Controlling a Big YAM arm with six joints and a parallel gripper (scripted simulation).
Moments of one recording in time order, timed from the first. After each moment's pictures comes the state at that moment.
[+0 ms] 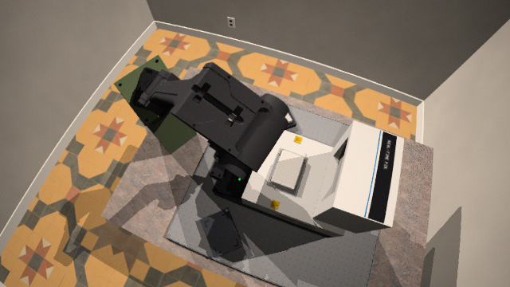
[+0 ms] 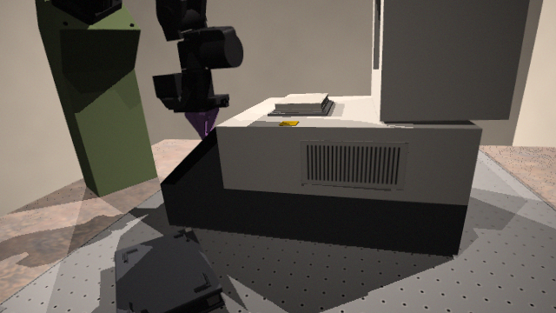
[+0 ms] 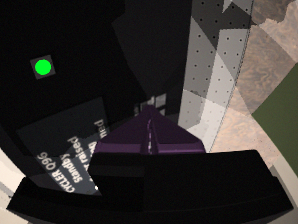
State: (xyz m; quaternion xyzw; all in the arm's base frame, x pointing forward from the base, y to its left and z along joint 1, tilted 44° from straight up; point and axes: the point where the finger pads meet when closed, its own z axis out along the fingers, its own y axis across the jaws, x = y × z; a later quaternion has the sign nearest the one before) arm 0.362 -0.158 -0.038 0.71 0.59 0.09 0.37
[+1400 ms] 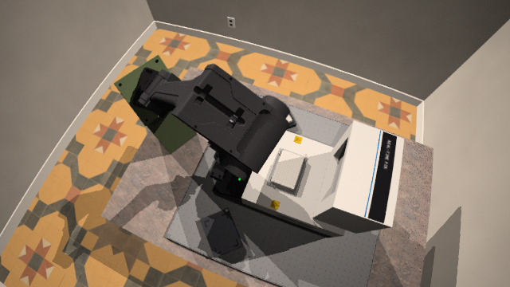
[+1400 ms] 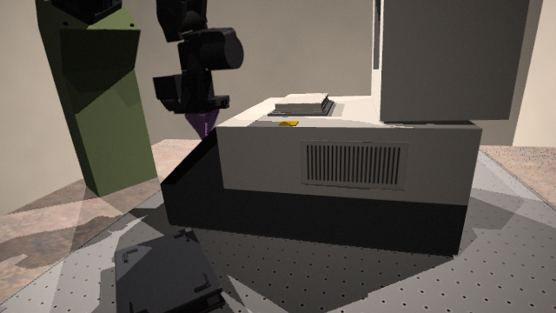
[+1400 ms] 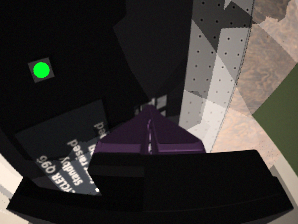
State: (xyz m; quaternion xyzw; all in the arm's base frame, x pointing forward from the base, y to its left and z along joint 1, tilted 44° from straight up) arm 0.363 -0.159 -0.039 0.71 0.59 0.09 0.37
